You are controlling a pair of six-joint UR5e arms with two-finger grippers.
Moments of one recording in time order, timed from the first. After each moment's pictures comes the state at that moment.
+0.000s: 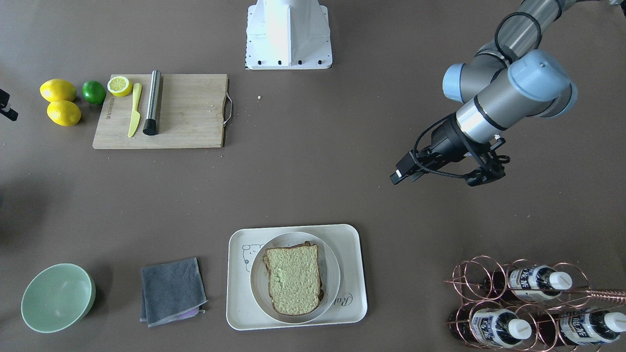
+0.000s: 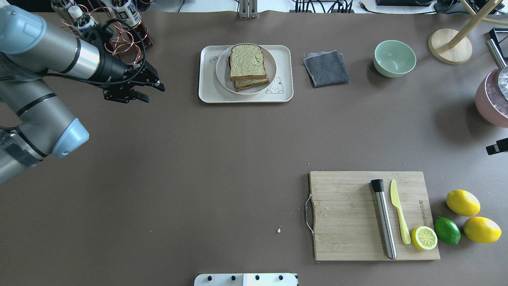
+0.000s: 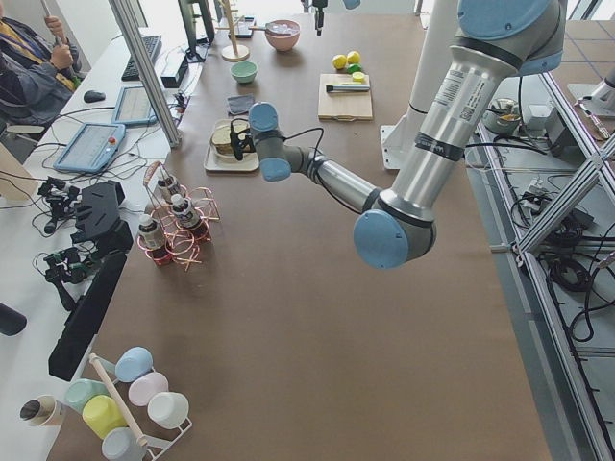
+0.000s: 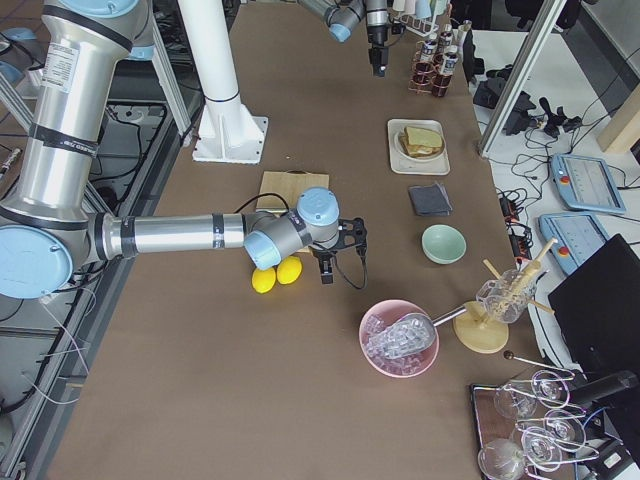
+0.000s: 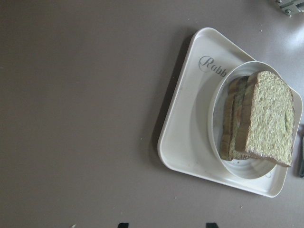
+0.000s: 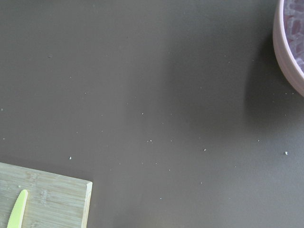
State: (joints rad) left arm -0.92 -1.92 -1.66 -2.30 -2.29 -1.49; right arm 1.22 -1.84 1.87 -1.06 2.40 0.50
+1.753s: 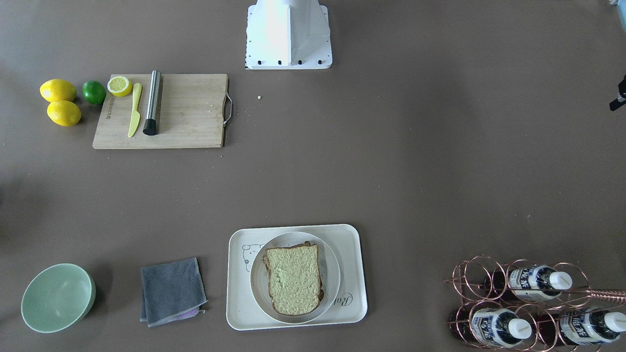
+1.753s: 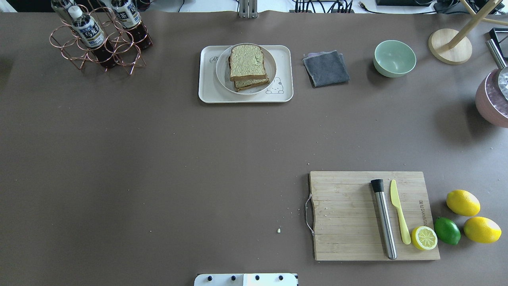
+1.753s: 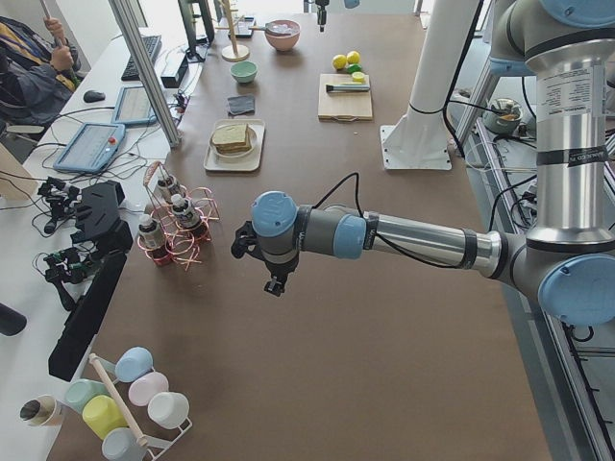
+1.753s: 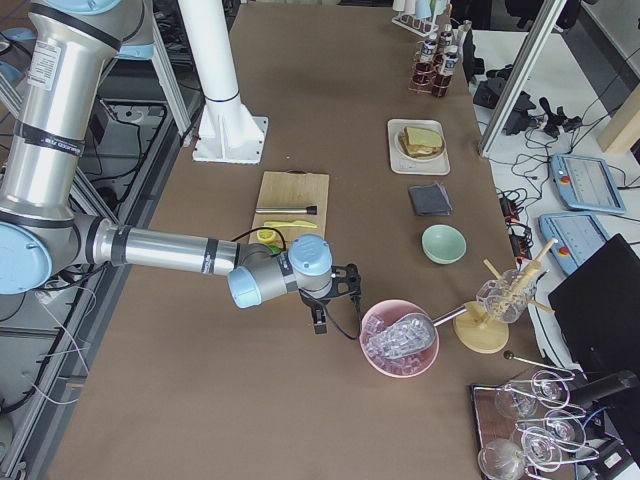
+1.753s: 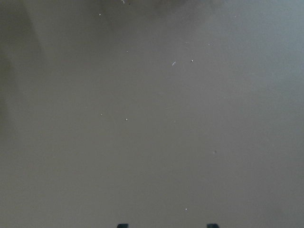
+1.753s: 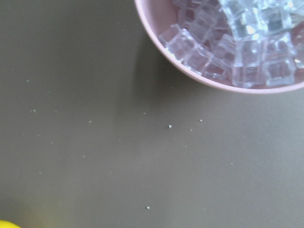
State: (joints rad) left arm -1.50 -1.46 -1.84 -1.51 -2.47 0.24; right arm 1.37 -1.88 1.68 -1.08 2.36 0.19
